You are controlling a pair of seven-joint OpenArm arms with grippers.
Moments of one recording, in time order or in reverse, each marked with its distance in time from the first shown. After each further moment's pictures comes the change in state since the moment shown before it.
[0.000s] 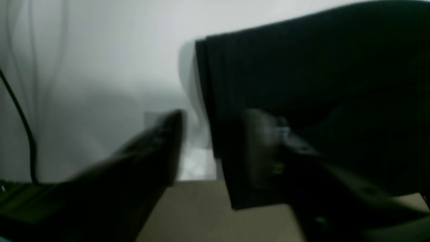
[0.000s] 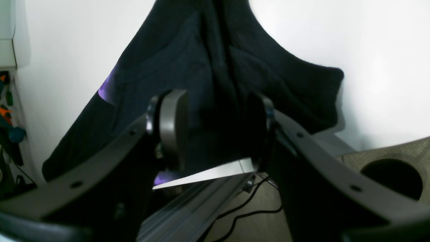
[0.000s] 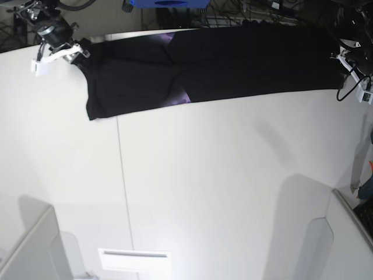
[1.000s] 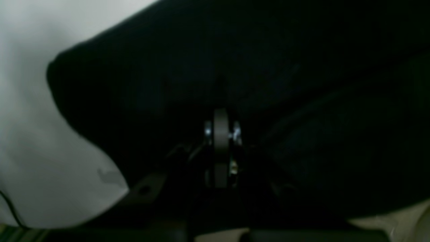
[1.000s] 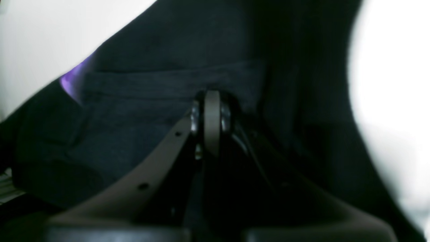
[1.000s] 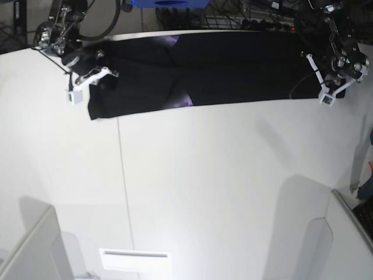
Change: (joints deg) left arm -6.7 7.4 15.1 -7.0 20.3 -0.2 -3.8; right arm 16.8 0.8 -10.9 -19.8 -14.3 10.2 2.4
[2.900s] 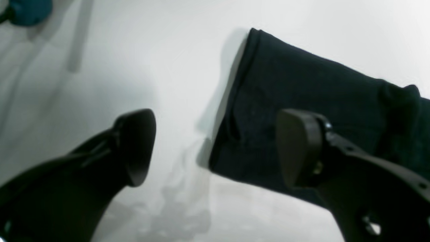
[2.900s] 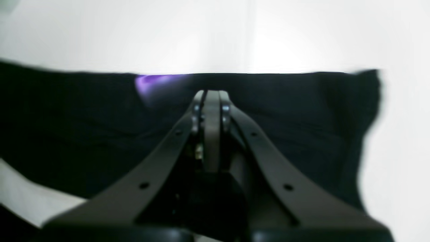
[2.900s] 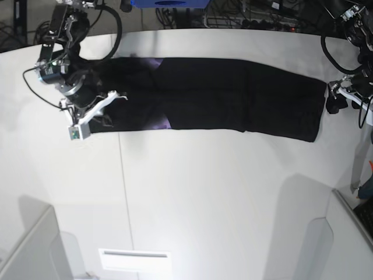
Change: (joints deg) left arm -3.6 -3.4 -16.8 2.5 -30.7 10.4 -2.2; right arm 6.1 -0.7 -8.1 19.2 -12.5 -1.7 -5.5
